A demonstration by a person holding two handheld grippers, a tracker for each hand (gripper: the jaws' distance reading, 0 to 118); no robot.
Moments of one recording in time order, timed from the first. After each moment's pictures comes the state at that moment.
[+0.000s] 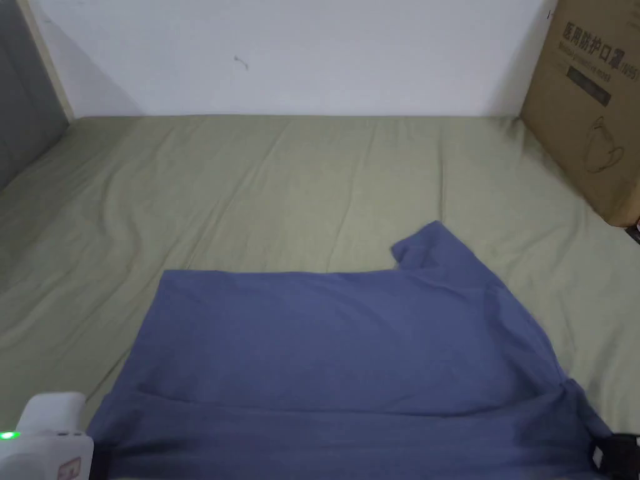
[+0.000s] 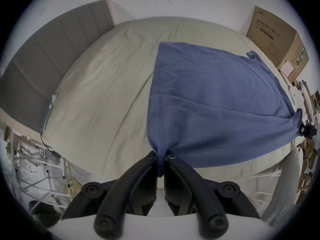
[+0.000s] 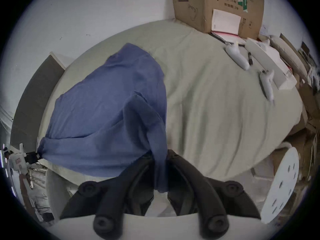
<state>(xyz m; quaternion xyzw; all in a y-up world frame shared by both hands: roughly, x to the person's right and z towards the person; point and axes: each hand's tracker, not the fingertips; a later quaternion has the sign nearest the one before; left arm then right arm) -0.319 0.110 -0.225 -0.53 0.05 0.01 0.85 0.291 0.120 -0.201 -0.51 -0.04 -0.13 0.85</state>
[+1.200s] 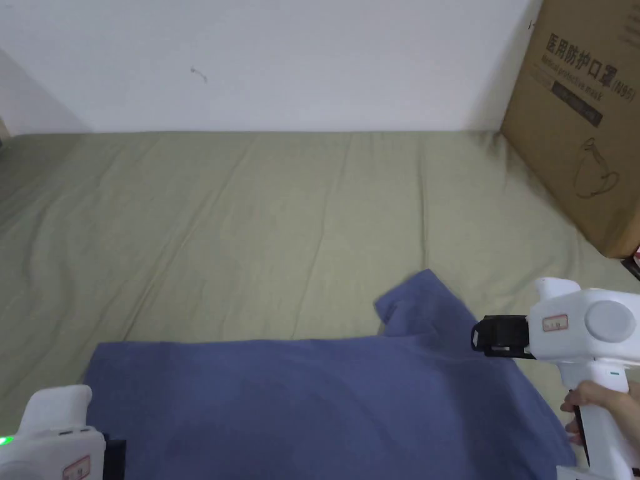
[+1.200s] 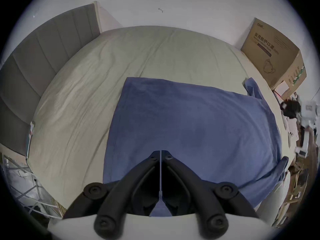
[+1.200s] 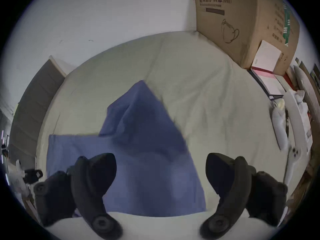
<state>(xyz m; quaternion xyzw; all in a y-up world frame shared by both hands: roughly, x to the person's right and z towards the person) -0.255 0.129 -0.375 -0.49 0.01 0.05 0.87 0.273 0.137 -0.492 -0.49 -0.01 -0.10 0.87</state>
